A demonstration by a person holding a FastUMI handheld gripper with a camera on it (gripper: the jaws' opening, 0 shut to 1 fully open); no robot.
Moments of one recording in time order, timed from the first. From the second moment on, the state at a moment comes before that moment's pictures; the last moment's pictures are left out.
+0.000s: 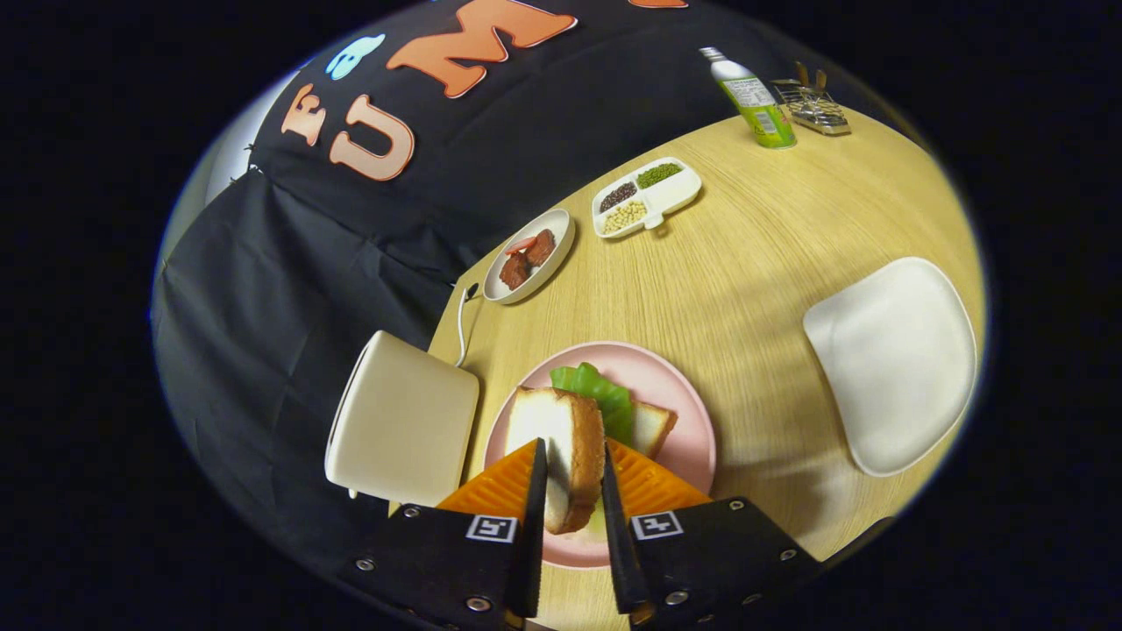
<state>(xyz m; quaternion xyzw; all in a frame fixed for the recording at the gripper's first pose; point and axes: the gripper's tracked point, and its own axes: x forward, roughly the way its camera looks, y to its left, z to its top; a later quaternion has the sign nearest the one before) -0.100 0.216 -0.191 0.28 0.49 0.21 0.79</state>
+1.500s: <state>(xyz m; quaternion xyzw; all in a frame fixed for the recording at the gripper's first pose) -0.020 0.125 0.003 0.05 0.03 0.14 0.99</state>
